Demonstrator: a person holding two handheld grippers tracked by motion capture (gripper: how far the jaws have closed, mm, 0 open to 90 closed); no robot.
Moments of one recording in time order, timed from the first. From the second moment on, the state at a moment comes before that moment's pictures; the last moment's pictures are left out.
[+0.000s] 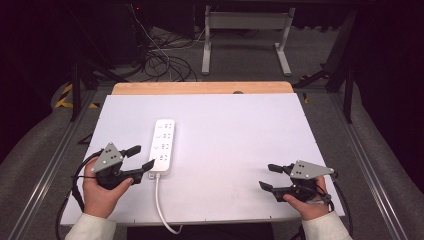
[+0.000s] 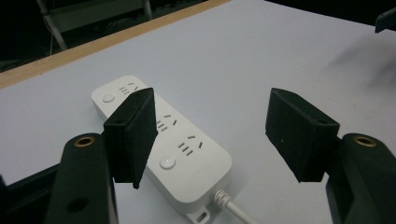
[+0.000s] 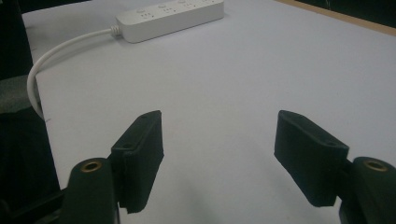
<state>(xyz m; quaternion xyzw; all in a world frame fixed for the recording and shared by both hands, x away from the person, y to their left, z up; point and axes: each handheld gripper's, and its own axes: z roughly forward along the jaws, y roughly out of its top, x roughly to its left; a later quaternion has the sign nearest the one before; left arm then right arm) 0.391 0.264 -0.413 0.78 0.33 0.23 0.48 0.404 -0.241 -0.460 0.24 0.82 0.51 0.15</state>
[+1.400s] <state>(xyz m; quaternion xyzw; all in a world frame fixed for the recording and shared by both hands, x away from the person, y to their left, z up) 0.432 0.265 -0.387 0.84 0.33 0.17 0.39 0.405 -0.240 -0.462 0.23 0.82 0.50 0.14</state>
